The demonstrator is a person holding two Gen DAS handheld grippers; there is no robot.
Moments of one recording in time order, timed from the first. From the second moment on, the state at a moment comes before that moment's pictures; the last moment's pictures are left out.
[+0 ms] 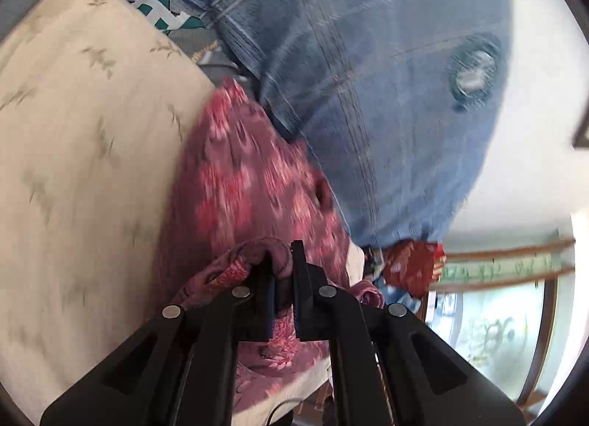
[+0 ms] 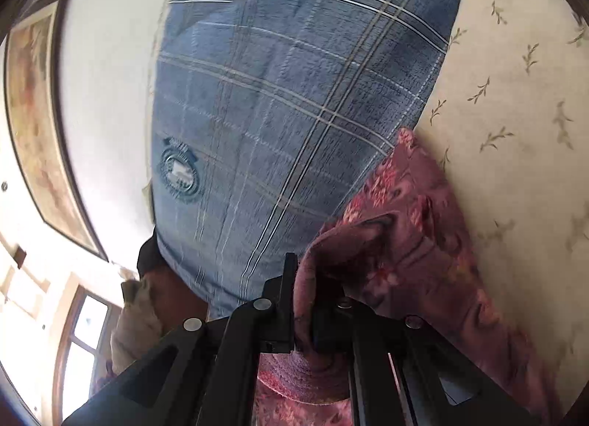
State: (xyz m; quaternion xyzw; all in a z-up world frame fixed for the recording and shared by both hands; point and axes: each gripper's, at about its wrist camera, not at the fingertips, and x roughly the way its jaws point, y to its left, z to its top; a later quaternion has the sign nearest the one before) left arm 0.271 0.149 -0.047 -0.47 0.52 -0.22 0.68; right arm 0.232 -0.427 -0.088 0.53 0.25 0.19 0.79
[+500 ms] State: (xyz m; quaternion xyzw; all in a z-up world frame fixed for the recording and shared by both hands) left arm 0.333 0.194 -0.029 -0.54 0.47 -0.14 0.68; right arm 0.280 -0.479 -0.125 0.68 0.19 0.10 0.70
